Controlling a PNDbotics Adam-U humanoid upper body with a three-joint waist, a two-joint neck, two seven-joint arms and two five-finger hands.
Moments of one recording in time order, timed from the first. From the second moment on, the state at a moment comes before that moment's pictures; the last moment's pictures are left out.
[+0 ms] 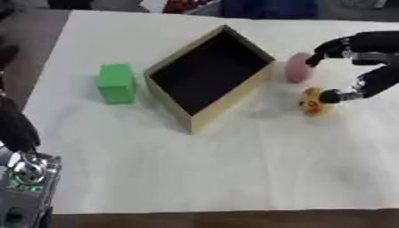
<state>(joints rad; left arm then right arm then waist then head) -0.25 0.25 0.05 -1.98 -0.24 -0.21 0.74 -1.06 -0.67 0.44 -1.11 0.65 -0.55 0.60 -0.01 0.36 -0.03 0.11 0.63</state>
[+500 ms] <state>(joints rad) -0.25 0.24 0.05 -1.98 -0.24 -0.21 0.74 -1.05 -0.63 0.43 -1.04 0.73 -0.58 0.58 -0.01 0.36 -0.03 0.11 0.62</state>
